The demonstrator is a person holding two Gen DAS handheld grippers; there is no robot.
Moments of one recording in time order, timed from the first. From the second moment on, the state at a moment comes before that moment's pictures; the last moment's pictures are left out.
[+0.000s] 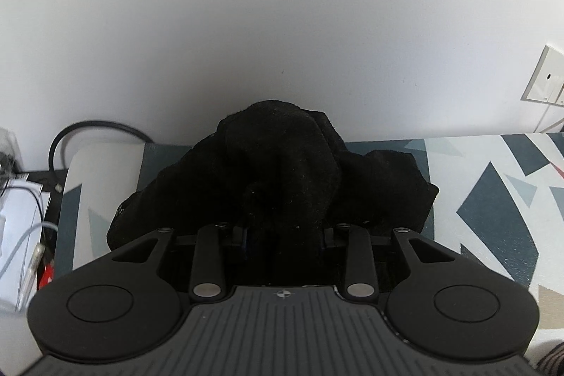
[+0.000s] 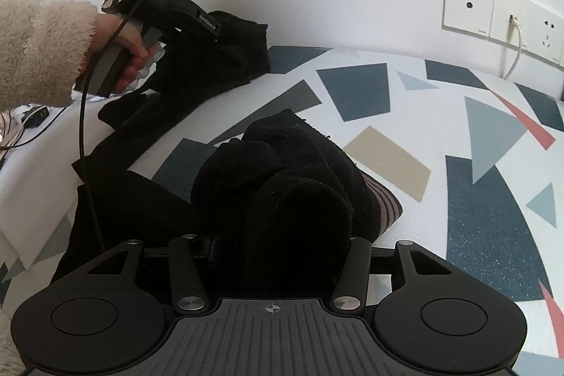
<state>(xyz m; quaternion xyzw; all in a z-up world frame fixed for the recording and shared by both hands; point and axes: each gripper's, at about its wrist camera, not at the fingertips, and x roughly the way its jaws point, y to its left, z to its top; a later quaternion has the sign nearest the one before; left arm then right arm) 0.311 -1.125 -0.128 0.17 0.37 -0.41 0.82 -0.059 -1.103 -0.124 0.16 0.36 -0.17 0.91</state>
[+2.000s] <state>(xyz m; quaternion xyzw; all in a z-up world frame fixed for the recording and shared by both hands) 0.106 -0.812 -0.064 0.08 0.32 -0.52 0.79 -0.162 -0.997 0.025 0.16 0.28 -0.45 0.84</state>
